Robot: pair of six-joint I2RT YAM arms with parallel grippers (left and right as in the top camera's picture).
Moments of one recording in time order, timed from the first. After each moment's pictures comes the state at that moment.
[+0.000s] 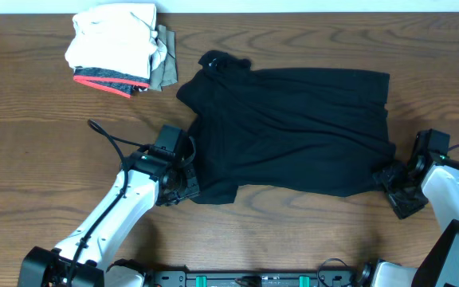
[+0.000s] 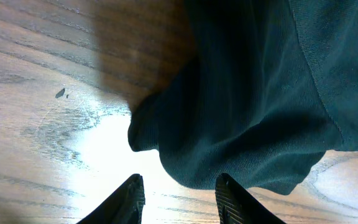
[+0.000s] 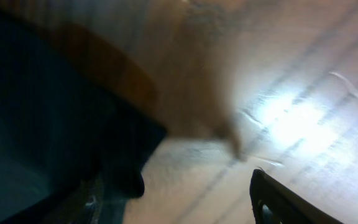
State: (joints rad) left arm -0.34 1.38 0.75 -0.79 0.18 -0.65; right arm -0.37 1.47 0.71 -0.72 0.01 0.78
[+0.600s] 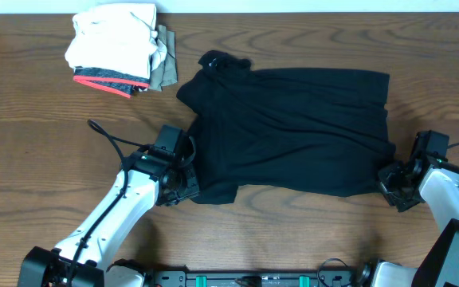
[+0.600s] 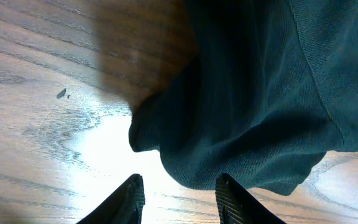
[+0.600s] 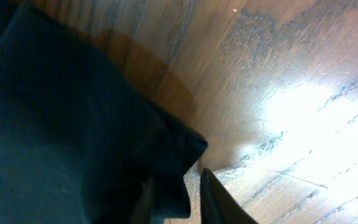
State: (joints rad) left arm -0.34 1.38 0.75 -0.79 0.17 -0.65; right arm -0.37 1.47 0.68 -0.64 -0.04 0.77
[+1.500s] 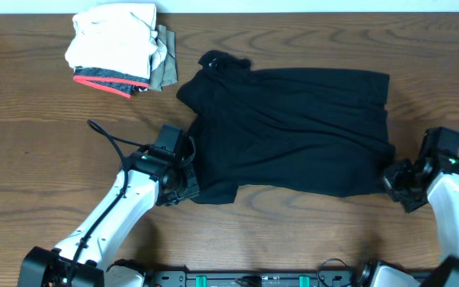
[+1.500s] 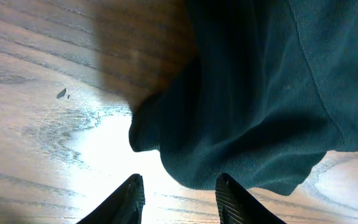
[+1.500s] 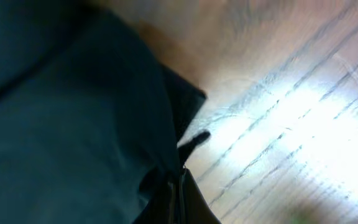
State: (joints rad) left arm -0.34 1.38 0.75 -0.79 0.17 -0.65; right arm -0.37 1.32 0.77 -0.86 -0.06 0.76
